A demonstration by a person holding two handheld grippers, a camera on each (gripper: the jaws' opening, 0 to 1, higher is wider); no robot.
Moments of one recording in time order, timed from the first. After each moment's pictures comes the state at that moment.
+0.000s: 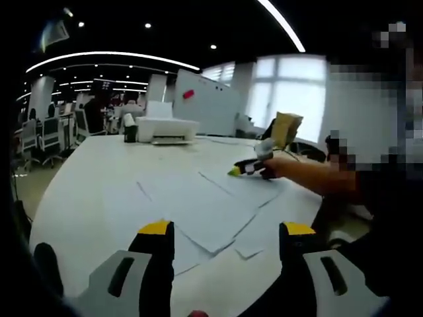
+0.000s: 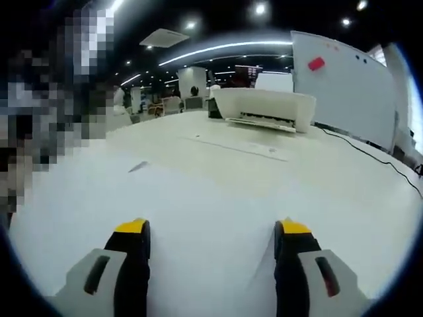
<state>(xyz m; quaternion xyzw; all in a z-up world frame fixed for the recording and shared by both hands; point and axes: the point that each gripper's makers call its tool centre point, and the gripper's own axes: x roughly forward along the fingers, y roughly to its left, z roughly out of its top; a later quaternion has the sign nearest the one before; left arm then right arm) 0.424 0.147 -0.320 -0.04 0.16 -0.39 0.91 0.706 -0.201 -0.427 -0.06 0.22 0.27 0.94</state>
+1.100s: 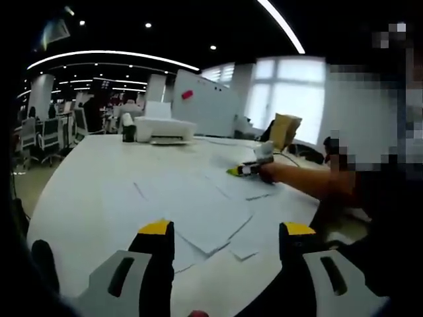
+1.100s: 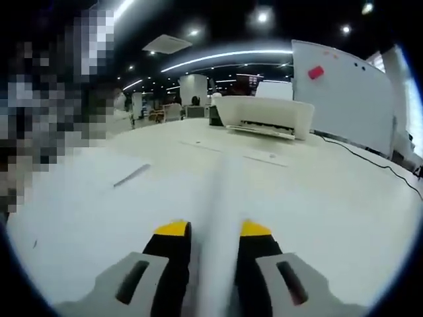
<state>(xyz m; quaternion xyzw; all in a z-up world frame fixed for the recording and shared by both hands) 0.422 0.143 -0.318 -0.05 0.15 -0.39 0.91 0.676 -0.191 -0.420 -0.06 0.19 0.27 0.94</state>
